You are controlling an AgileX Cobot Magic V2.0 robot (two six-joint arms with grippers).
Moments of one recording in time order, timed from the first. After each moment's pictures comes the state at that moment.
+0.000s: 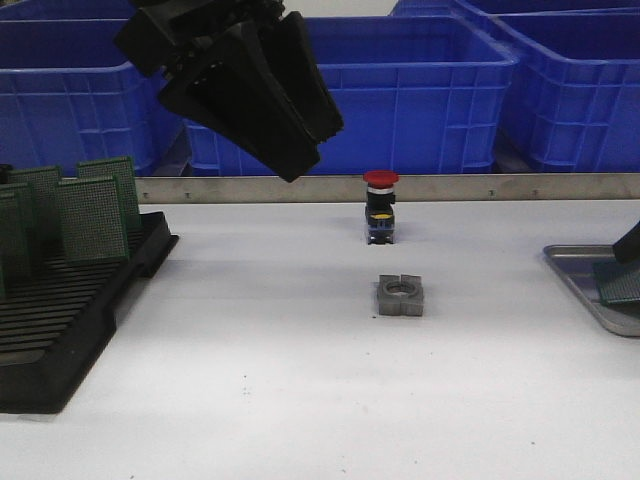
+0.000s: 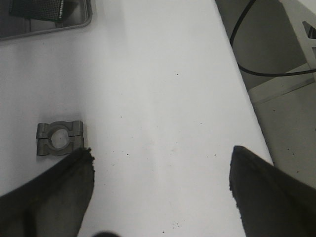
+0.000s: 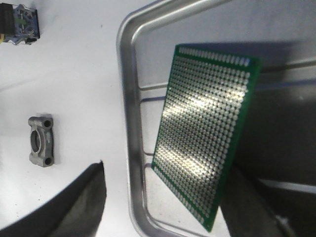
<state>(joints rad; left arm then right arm) -0.48 1.80 -1.51 -0.70 1.22 1.57 -0.45 1.95 -1.00 1.11 0.89 -0.95</state>
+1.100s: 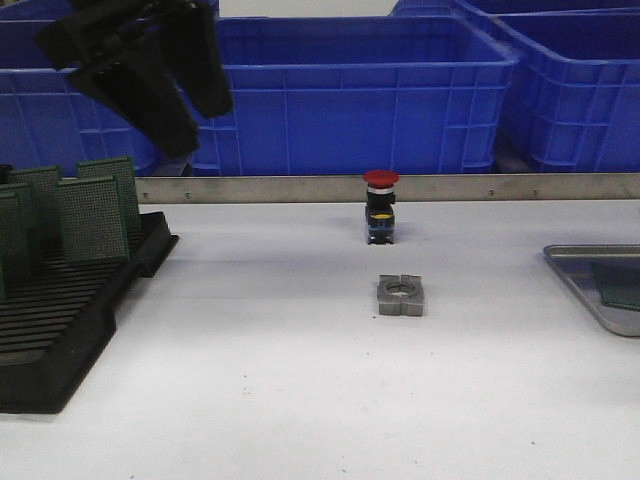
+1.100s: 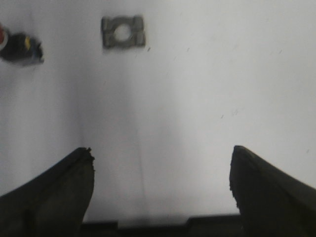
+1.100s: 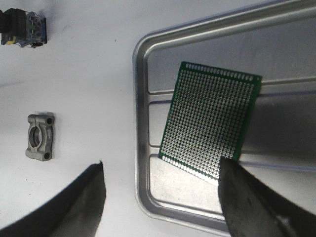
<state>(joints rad) -0.33 1.80 -1.62 -0.38 1.22 1.52 -0.45 1.79 -1.00 0.99 0.85 -0.87</state>
